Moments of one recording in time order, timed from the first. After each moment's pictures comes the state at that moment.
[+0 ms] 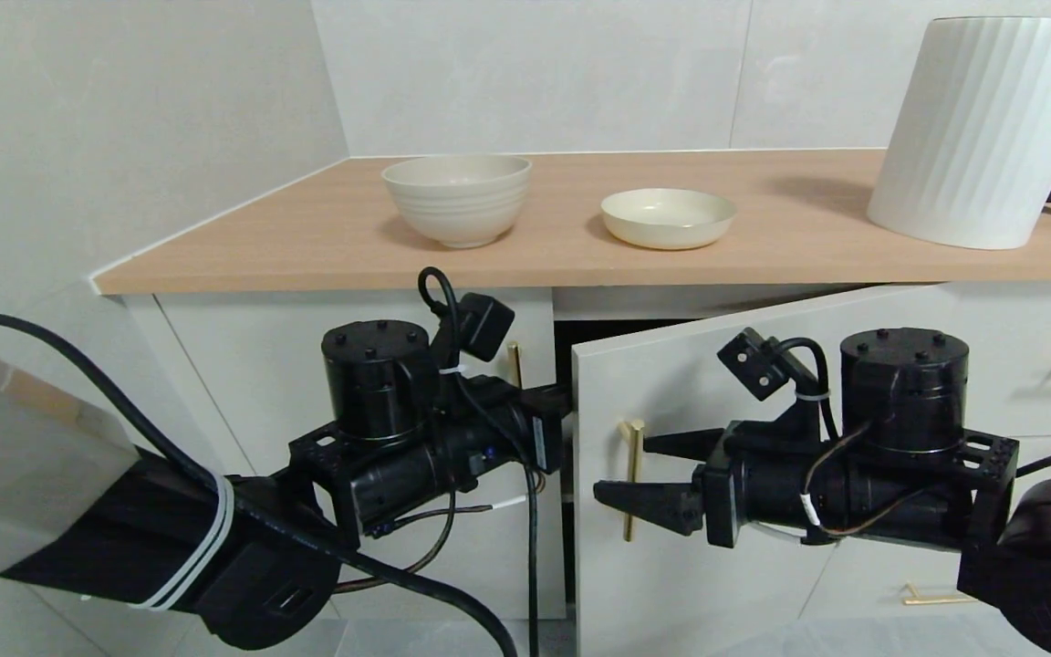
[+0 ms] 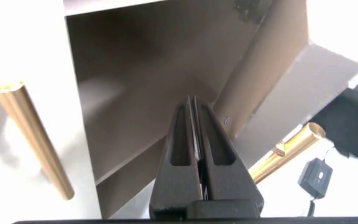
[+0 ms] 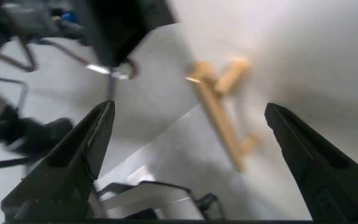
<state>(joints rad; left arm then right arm) -0.69 1.91 -0.77 -1.02 -0.28 -0.23 0.59 1.78 -0.69 -0.85 0.43 0.20</state>
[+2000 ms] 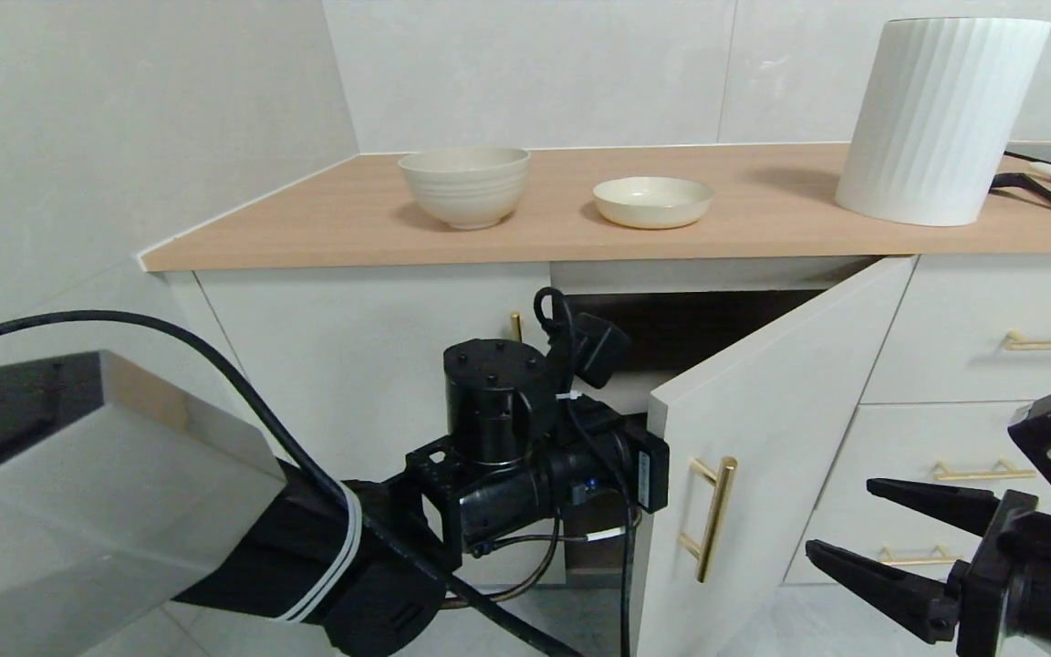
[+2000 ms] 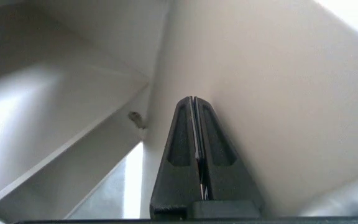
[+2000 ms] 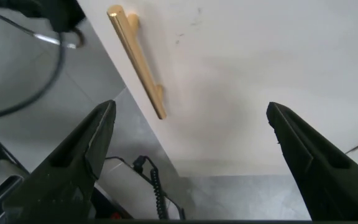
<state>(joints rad) -0.81 2.05 -0.94 -1.01 -0.25 -0.23 0.53 1.21 -0.30 -0.63 0.13 0.06</state>
